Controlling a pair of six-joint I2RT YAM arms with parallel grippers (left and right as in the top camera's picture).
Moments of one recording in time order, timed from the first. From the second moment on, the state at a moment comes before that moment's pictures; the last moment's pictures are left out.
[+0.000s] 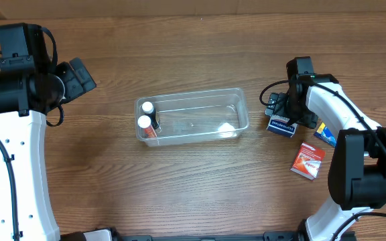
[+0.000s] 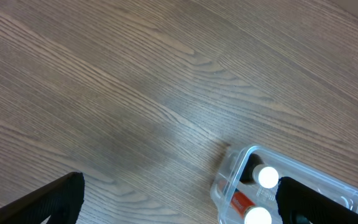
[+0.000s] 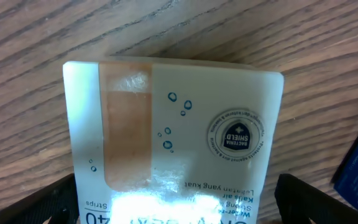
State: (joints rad) left arm 0.14 1.49 1.75 -1.31 -0.06 -0.41; right arm 0.04 1.89 1.25 -0.81 0.08 0.38
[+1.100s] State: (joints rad) left arm 0.14 1.49 1.75 -1.32 -0.06 -0.41; right arm 0.19 1.68 1.46 -1.09 0.08 0.36
